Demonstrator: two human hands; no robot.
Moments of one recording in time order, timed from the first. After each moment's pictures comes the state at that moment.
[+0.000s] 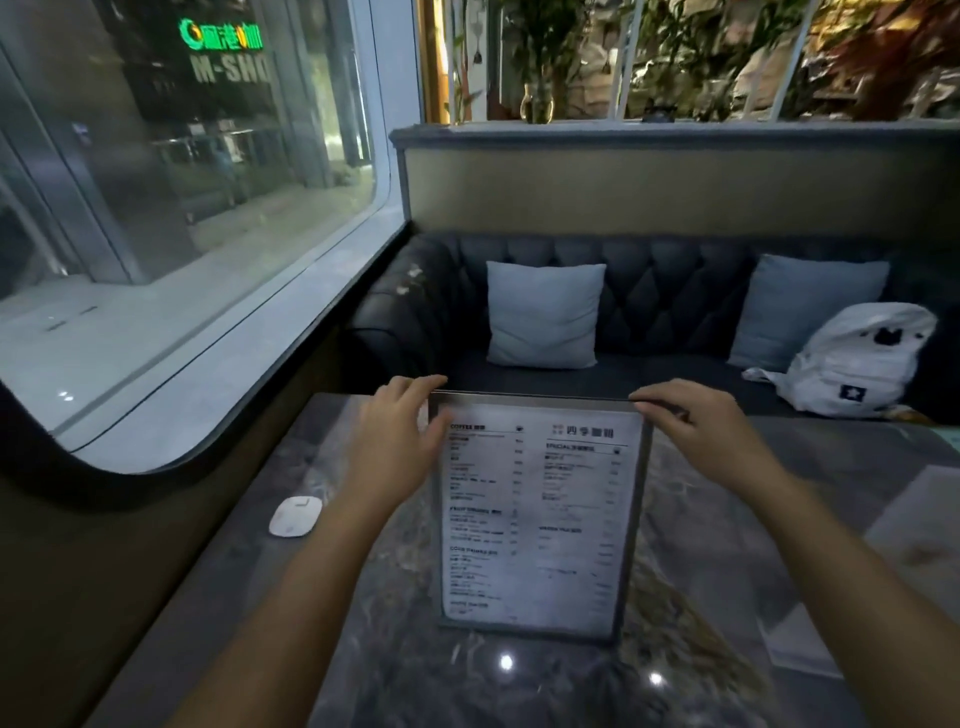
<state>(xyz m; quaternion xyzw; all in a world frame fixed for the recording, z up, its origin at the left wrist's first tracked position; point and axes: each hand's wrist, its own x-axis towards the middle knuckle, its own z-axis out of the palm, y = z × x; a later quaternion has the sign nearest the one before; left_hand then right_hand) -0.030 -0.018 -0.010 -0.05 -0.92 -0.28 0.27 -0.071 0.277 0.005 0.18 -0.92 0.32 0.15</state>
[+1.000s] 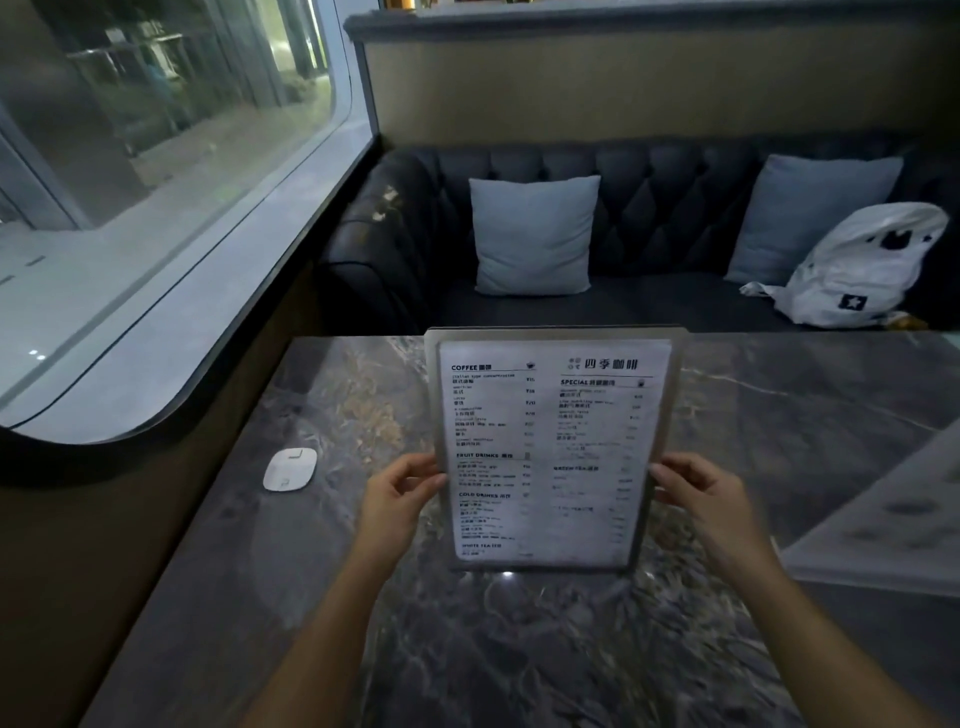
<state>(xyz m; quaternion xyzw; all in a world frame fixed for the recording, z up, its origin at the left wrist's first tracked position) -0.009 -0.038 -0.142 0.07 -0.73 -0.67 0.05 -0.021 0.268 -0.141 -0.05 -0.73 0.68 0.04</state>
